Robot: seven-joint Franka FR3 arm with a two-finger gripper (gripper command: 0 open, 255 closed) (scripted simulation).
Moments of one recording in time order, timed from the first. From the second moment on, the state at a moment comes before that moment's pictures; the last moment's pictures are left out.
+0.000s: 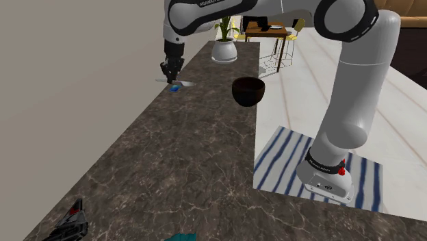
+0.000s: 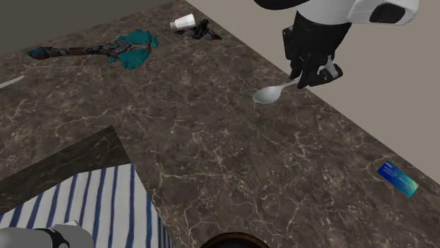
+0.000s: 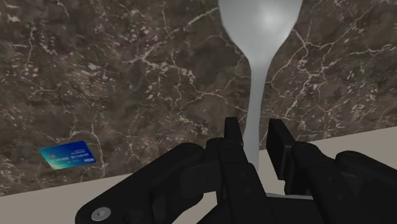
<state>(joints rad) 0.09 0.18 0.16 -1.65 0.10 2.06 0.00</state>
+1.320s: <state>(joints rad) -0.10 -0.30 -0.05 -2.16 0.20 2.03 -0.44</state>
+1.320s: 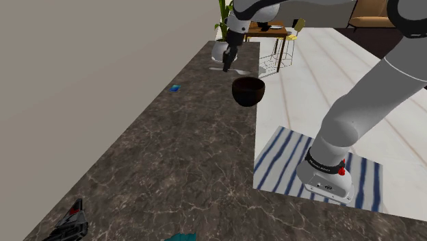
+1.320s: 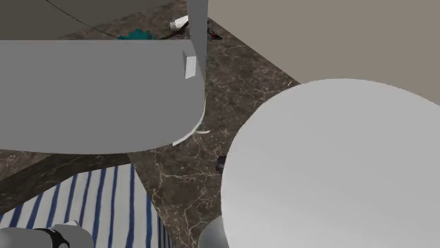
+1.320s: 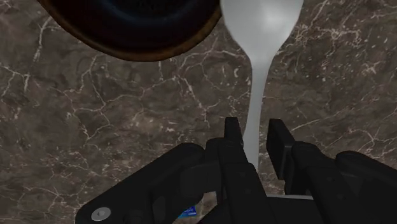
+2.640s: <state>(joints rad) -0.17 -0.38 -0.19 -2.38 0.18 2.12 -0.66</state>
